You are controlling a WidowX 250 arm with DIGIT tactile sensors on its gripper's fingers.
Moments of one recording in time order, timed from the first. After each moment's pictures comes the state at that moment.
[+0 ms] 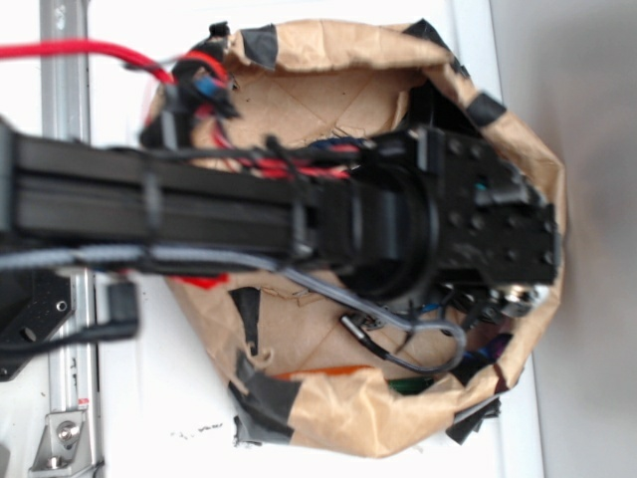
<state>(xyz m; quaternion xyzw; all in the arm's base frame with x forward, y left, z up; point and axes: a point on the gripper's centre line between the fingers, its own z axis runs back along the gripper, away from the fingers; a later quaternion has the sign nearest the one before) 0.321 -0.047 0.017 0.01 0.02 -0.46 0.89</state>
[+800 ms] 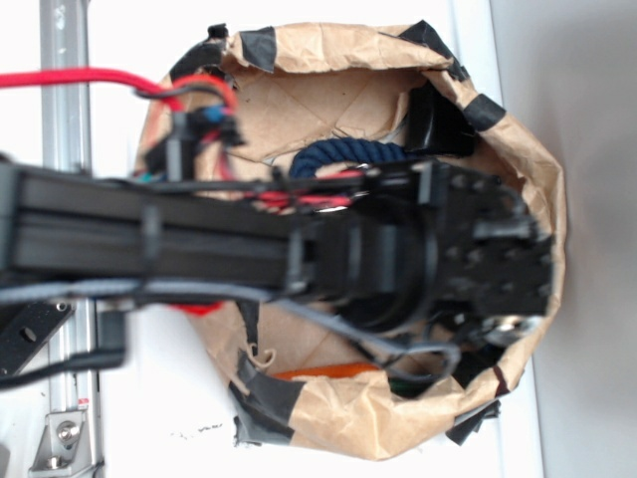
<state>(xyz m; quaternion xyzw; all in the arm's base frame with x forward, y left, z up) 0.288 -0.061 0.021 0.00 0.05 -0.52 0.85</state>
